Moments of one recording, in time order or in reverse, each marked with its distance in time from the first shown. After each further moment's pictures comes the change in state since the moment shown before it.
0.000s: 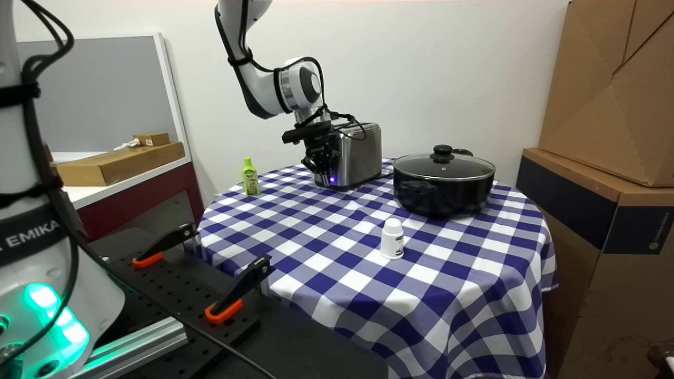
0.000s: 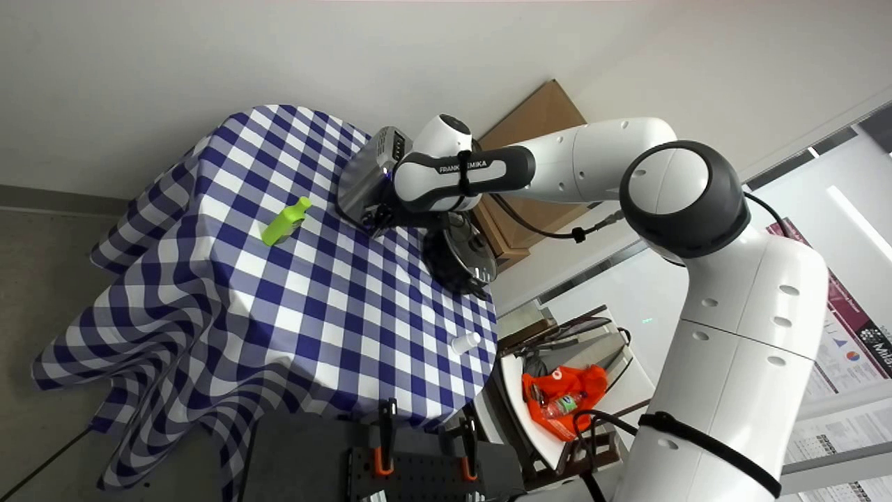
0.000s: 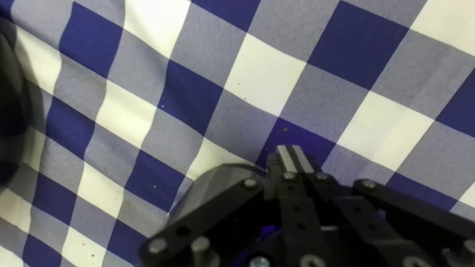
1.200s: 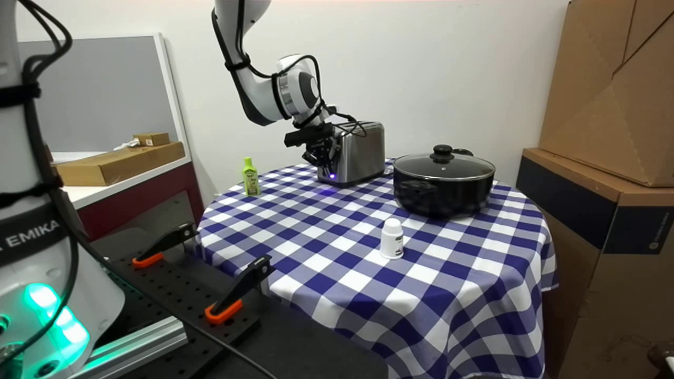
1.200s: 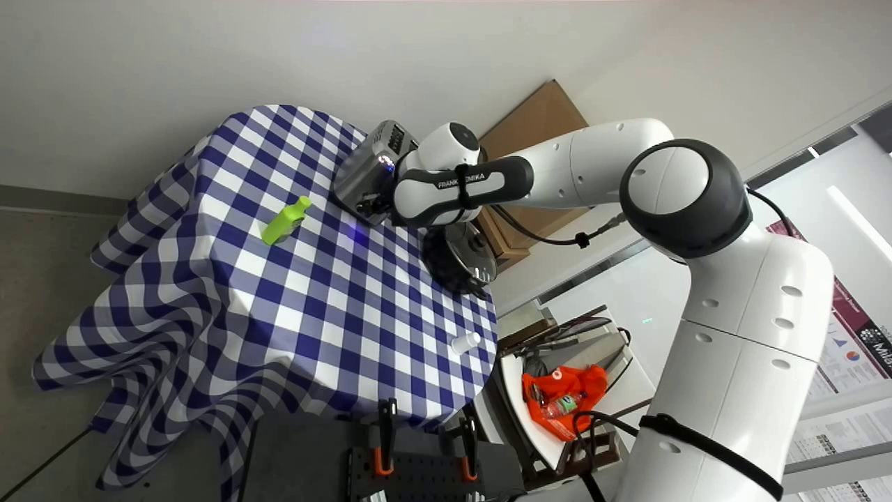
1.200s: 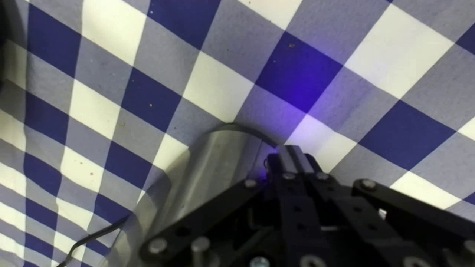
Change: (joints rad) arm 0.033 -0.012 -0.050 -0.072 -0.032 0.312 0.000
